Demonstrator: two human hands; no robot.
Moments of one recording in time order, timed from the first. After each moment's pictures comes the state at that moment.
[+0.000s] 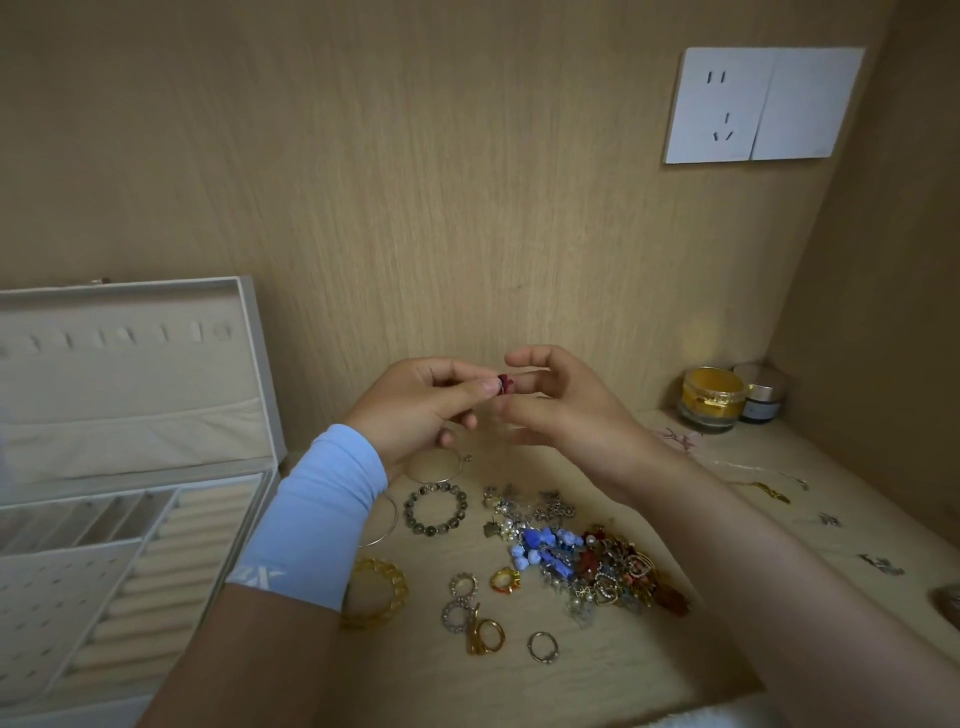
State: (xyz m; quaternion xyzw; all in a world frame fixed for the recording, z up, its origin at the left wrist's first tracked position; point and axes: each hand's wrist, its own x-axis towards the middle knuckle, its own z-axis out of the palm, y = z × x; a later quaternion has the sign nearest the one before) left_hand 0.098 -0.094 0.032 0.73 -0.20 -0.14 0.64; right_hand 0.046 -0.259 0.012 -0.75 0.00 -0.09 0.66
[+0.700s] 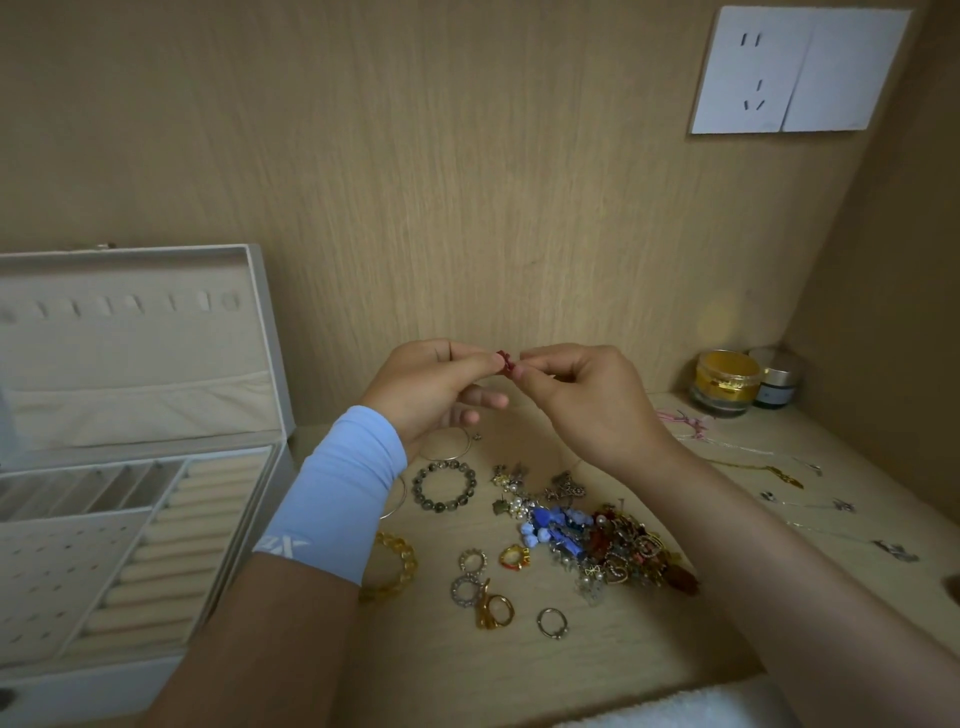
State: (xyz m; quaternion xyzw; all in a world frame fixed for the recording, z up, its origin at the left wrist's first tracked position) left_hand 0.097 -0.098 0.028 0.70 -0.13 -0.15 0.69; right_hand 0.048 -0.257 0.003 -0.84 0.00 -0.24 0.48
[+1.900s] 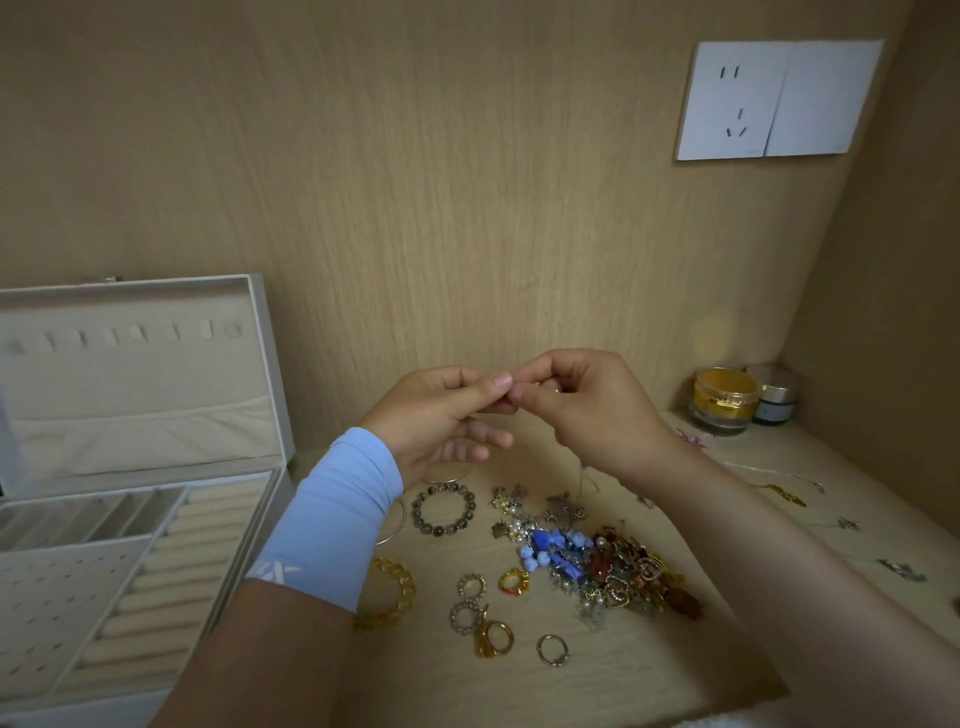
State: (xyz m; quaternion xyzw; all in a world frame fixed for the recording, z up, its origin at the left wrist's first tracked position) left_hand 0.094 -0.097 0.030 0.69 -0.16 -0.22 0.67; right_hand 0.041 -0.263 0.020 -0.81 -0.03 -0.17 0.56
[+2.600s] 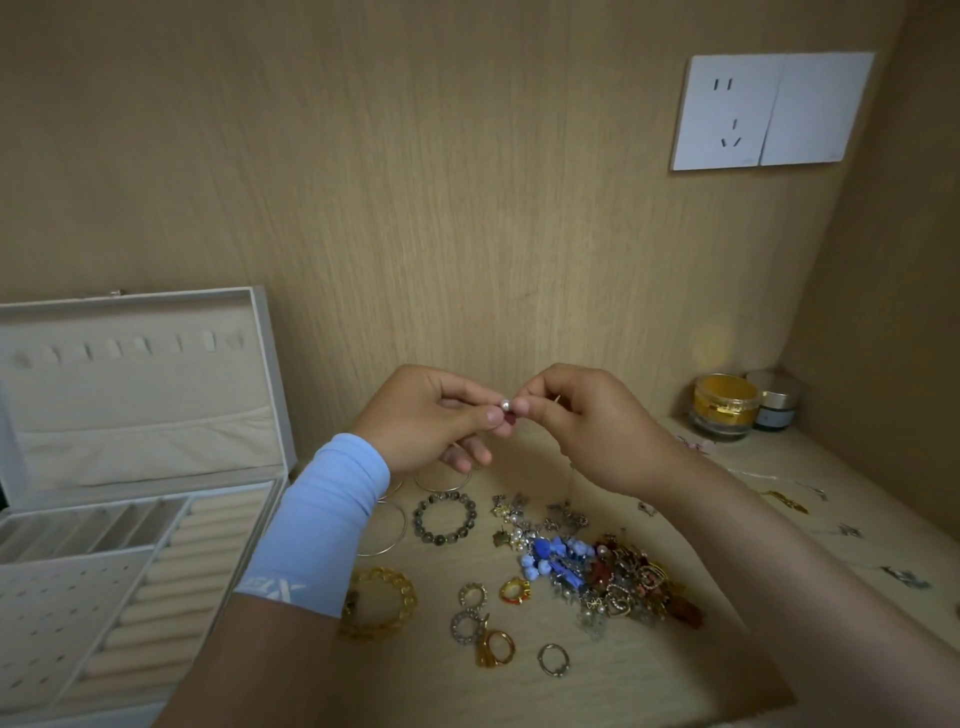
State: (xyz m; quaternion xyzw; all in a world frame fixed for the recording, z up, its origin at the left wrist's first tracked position) left_hand 0.096 -0.086 0.035 0.76 -0.26 -0.15 0.58; right_hand 0.047 -0.276 0.012 -0.89 -0.09 -0.19 0.40
